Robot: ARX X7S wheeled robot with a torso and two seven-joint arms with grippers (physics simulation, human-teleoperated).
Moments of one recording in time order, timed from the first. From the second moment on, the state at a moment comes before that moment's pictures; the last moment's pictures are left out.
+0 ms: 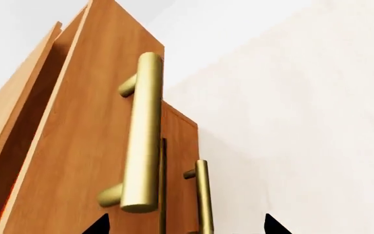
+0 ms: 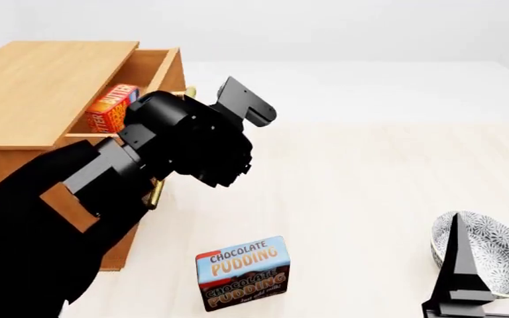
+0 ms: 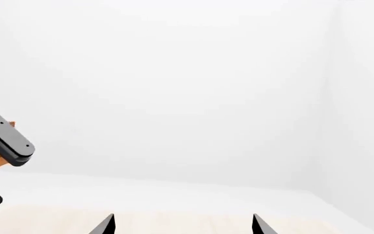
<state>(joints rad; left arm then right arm) -1.54 -0.07 1.22 -0.67 -1.41 -1.13 -1.04 0.98 1.57 -1.82 -0.99 0.49 -0.38 1.39</state>
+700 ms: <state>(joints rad) -1.40 -0.24 1.24 -0.62 -1.53 -1.03 -1.02 0.99 1.57 -1.81 -1.04 0.49 -0.34 1.39</state>
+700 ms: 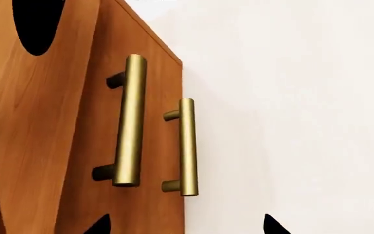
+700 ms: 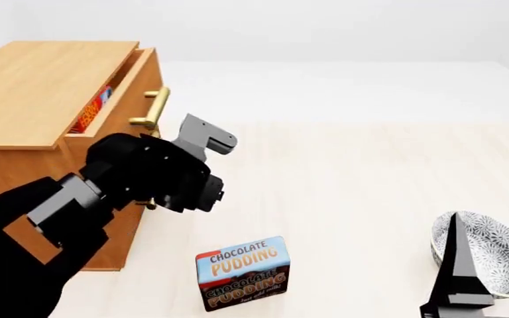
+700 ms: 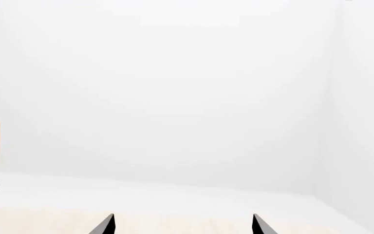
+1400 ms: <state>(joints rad) -1.37 -0.47 1.14 -0.33 -1.63 -0.98 -1.23 0.98 1.57 -1.81 -1.05 0.47 -0.33 1.40</state>
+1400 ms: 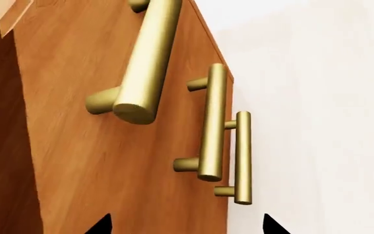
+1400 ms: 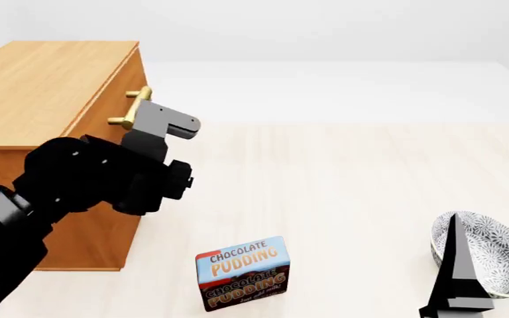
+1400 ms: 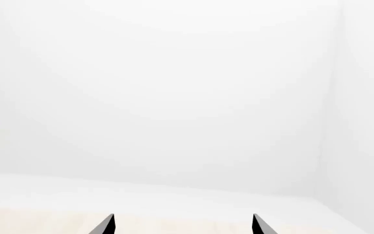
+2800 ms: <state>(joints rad) -1.34 -0.47 1.15 -0.29 -1.60 -0.91 -1.38 0.97 1.57 -1.80 -1.05 0.47 -0.33 1.40</state>
